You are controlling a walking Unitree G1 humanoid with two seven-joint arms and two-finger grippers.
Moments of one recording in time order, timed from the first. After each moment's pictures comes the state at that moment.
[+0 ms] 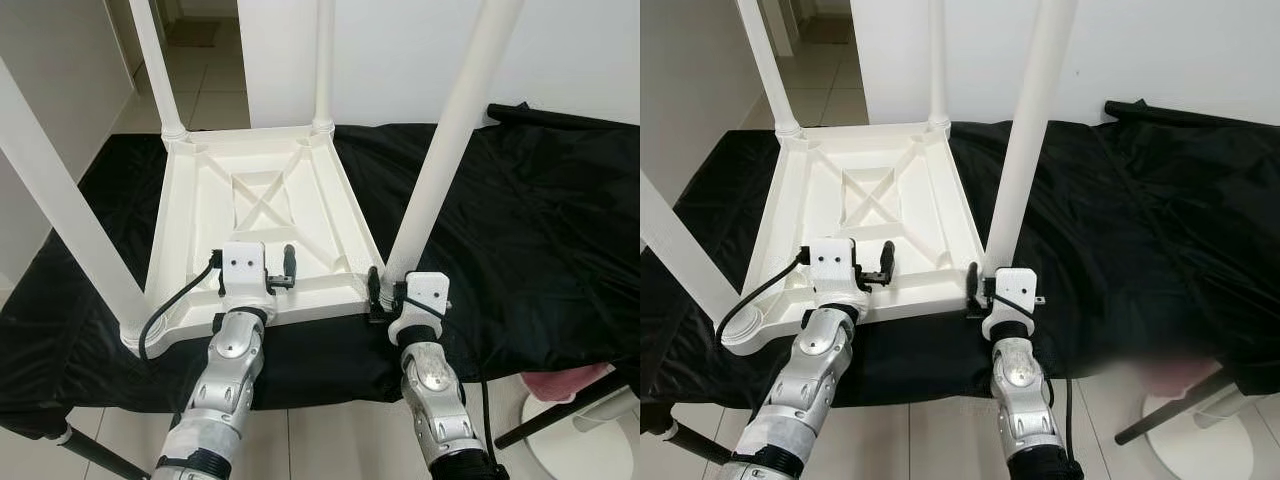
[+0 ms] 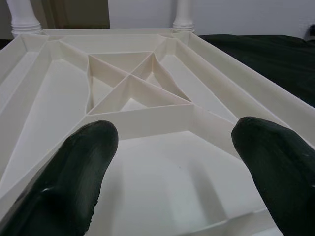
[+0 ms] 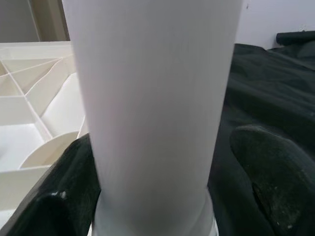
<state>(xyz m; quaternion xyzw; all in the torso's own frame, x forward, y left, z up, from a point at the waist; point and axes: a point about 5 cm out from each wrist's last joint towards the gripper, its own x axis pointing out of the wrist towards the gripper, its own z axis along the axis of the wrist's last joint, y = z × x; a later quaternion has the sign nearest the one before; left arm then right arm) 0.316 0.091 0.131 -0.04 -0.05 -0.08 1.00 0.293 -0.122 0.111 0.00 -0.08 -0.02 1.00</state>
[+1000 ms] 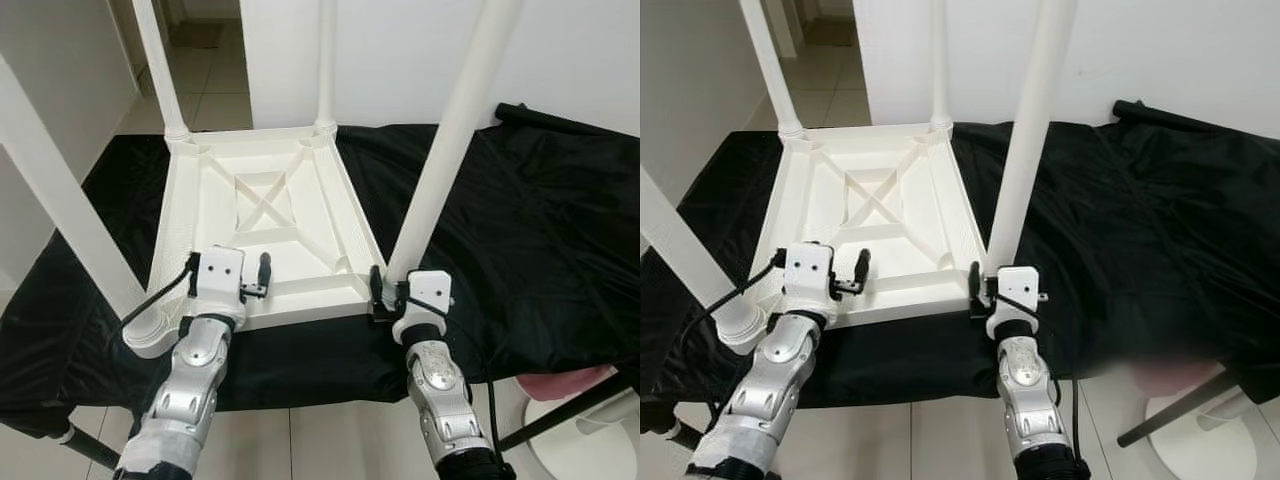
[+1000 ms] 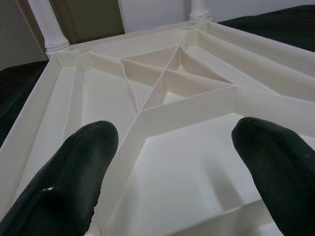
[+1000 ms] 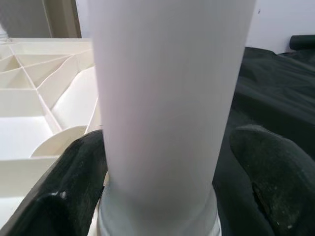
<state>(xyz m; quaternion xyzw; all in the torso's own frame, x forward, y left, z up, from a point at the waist) 0.305 0.132 0.125 0.06 -0.05 -0.08 0.99 0.290 -0.124 0.109 -0.02 -0.08 0.01 1.00</state>
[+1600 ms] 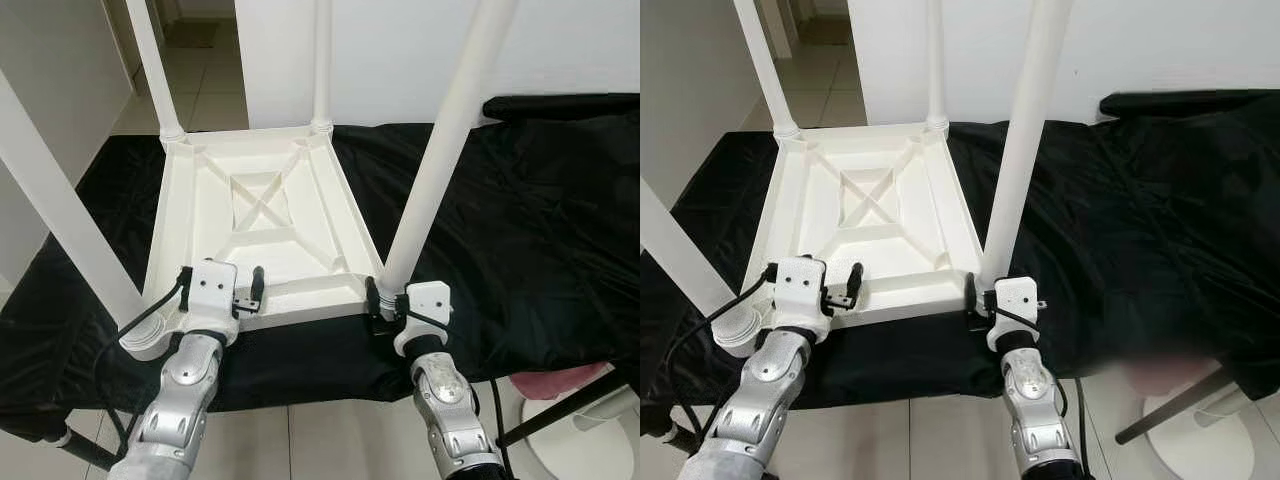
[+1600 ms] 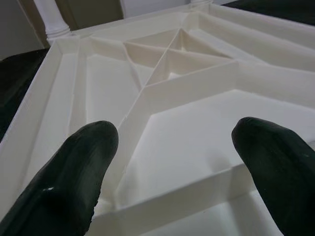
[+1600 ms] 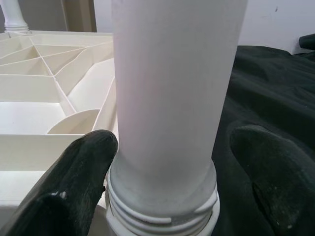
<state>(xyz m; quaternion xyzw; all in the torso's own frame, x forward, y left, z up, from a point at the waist) 0.288 0.143 0.117 0.07 -0.03 -0.07 0.99 0.280 -0.125 0.106 -0.03 -0.08 0.05 0.99</state>
